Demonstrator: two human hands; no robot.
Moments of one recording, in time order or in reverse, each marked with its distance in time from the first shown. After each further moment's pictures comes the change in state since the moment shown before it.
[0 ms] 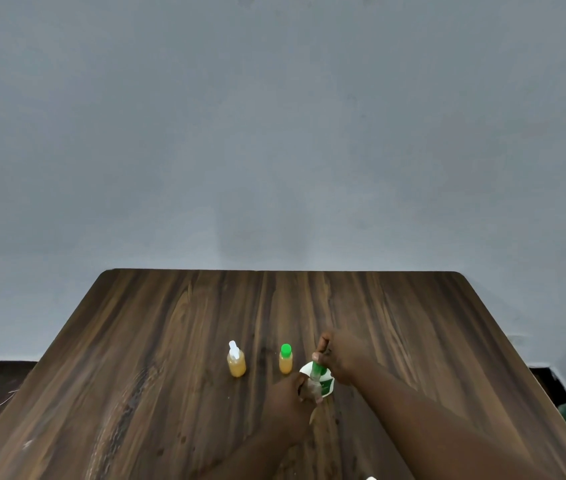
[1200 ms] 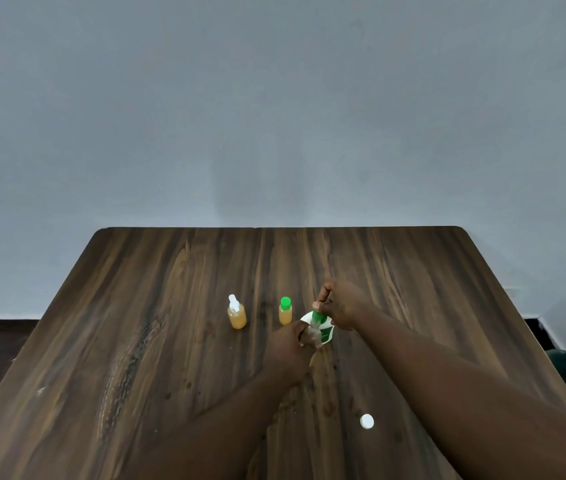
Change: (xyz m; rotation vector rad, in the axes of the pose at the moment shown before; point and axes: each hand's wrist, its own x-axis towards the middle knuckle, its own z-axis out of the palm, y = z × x) left_hand 0.007 -0.006 0.003 0.069 -0.013 -0.041; right_hand -0.001 -0.002 -0.004 0.116 -0.034 0.055
